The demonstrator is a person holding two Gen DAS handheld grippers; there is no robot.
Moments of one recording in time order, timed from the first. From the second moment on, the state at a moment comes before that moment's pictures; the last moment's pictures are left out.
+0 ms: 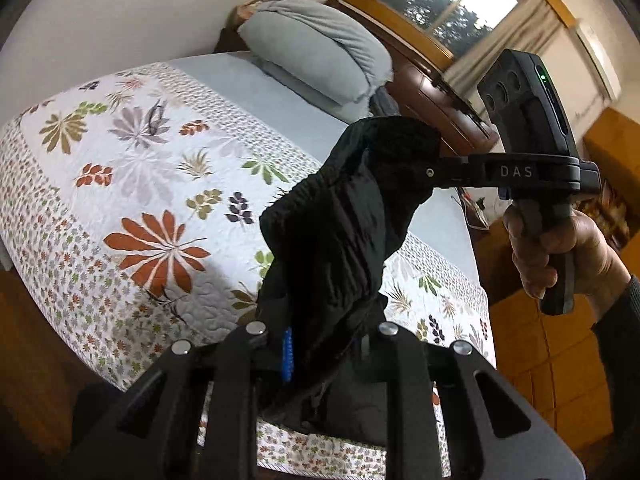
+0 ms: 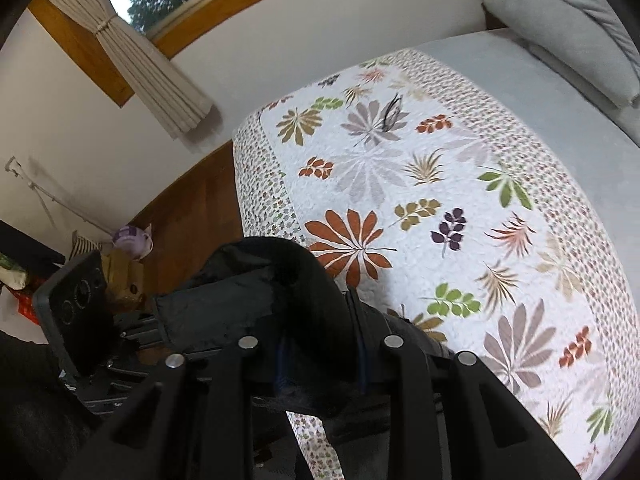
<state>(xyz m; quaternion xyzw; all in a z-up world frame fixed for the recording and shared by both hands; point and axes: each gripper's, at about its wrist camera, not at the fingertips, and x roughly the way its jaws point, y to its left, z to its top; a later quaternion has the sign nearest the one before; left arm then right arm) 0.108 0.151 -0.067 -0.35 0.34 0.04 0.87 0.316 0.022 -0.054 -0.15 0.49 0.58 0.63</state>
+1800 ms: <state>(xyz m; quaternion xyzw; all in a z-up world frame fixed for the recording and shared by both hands) 0.148 0.022 -0.024 -0.21 0.37 -0.02 0.90 0.317 -0.132 -0.052 -0.15 0.43 0.54 0.71</state>
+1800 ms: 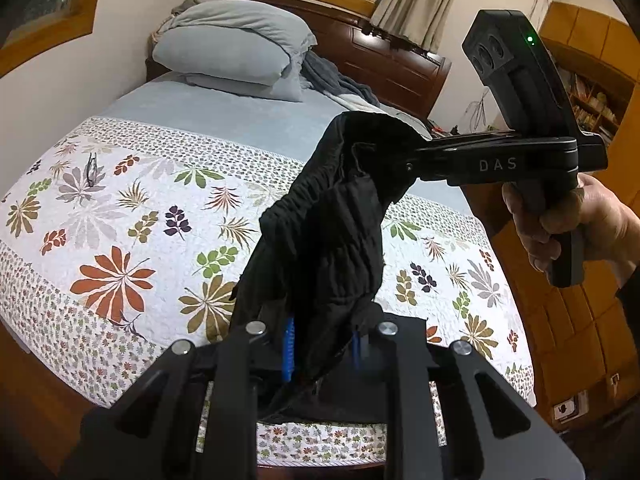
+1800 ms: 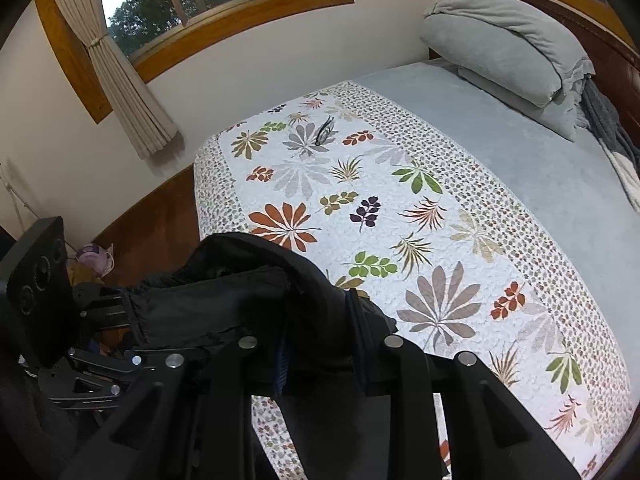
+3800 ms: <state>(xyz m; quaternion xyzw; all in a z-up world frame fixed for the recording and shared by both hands) 0.201 -0.199 -0.166 -0.05 0.50 -0.13 0.85 0.334 -0.326 -0.262 -0.19 0.49 0.48 0.70</state>
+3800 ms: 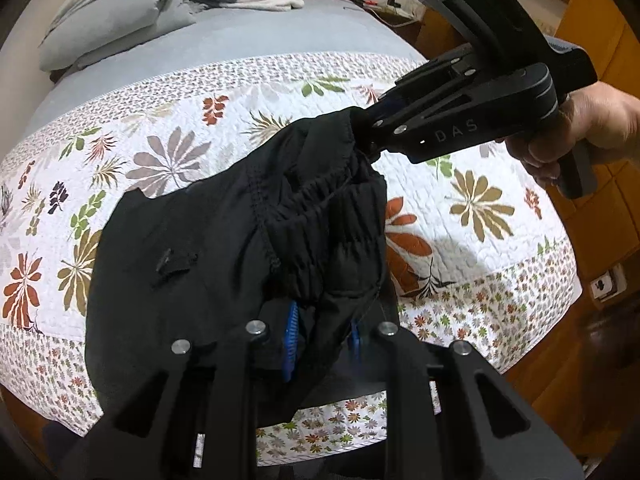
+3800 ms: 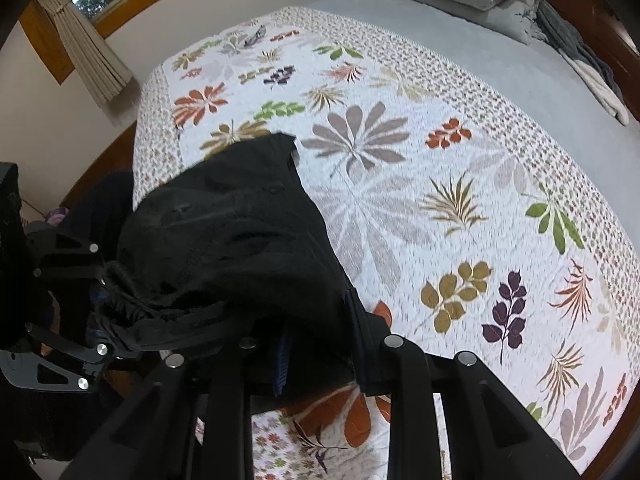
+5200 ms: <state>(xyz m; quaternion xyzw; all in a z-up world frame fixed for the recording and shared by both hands) 0.181 -0.101 -0.193 -0.28 0.49 -0.24 0.79 0.199 -0.471 -0.335 0.44 0.43 0.33 0.72</state>
